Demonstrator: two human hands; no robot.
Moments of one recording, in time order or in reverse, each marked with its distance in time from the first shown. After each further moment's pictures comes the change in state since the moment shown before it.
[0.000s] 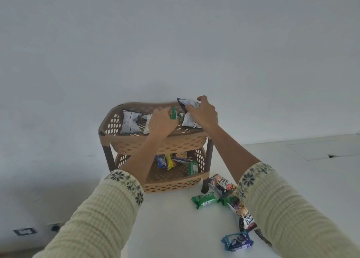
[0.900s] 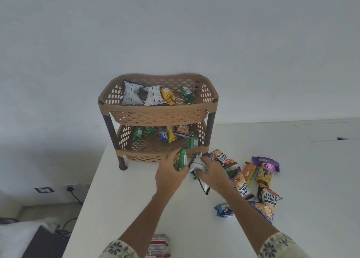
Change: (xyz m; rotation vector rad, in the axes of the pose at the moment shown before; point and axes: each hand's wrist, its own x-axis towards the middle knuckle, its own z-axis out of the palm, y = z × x) left_hand -0.207 -0.069 0.118 -0.297 -0.001 -0.107; right_hand -0.180 0.195 0.042 -0.223 -0.410 -0.110
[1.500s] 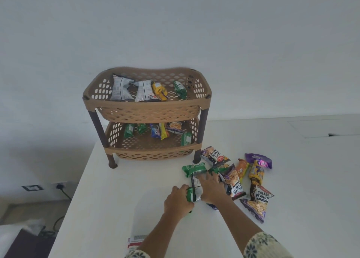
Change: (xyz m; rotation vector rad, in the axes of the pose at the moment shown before) left_hand -0.050 -0.032 0.077 0.383 -0.606 -0.225; right_hand -0.021 0.044 0.033 -0.437 -0.477 0.251
